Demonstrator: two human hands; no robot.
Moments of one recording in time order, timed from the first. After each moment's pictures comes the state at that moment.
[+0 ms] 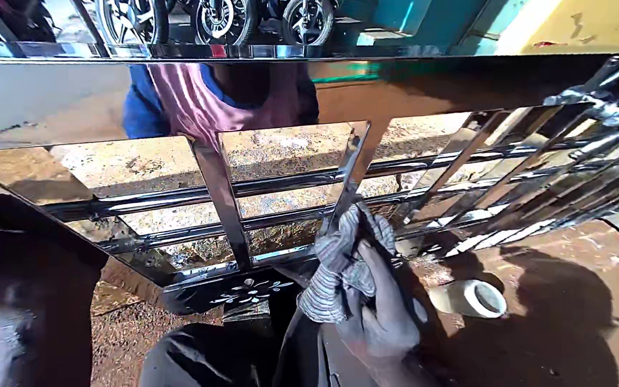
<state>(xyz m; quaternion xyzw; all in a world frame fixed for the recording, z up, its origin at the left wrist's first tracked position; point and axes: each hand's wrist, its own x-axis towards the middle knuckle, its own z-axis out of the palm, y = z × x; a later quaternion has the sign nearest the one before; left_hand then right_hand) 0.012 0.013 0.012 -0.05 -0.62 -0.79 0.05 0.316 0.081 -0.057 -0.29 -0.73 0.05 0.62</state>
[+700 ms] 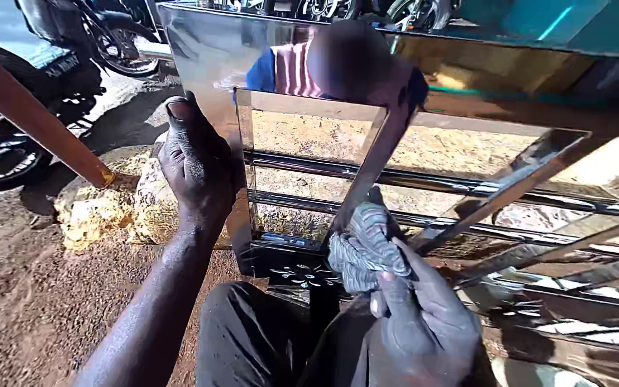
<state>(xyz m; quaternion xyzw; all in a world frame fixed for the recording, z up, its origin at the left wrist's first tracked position) 0.005 0.011 0.027 -0.38 -0.42 -0.82 0.06 0.262 0.057 -0.045 -0.15 -0.71 0.36 0.59</state>
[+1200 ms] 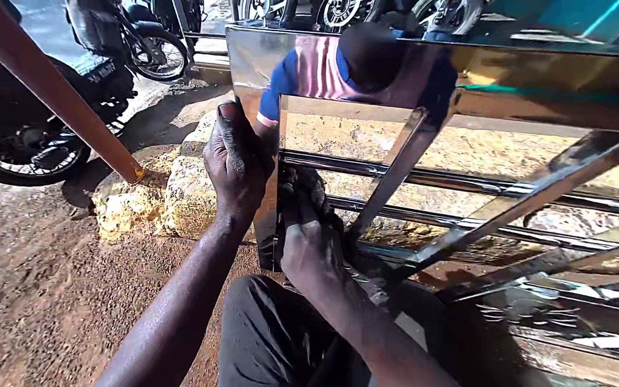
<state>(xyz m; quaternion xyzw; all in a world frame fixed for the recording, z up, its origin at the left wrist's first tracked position) 0.005 0.011 0.025 -0.39 -0.45 -0.80 0.08 0.141 0.020 -0.033 -0.25 -0.91 0.06 0.31</state>
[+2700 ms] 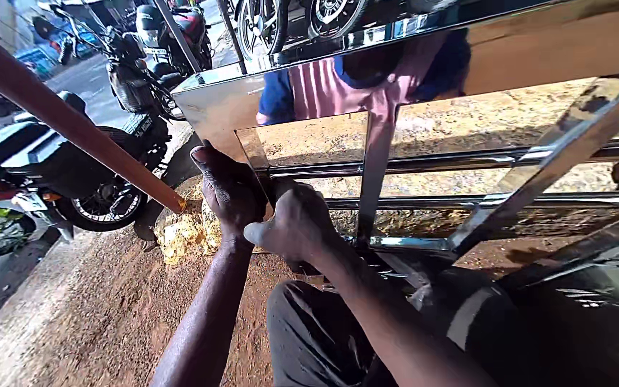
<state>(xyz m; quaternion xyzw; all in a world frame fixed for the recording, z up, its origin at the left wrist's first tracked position) 0.021 0.004 0.035 -0.37 -0.42 -0.82 0.08 0.124 0.031 0.037 -0.23 -0.87 0.36 0.24</state>
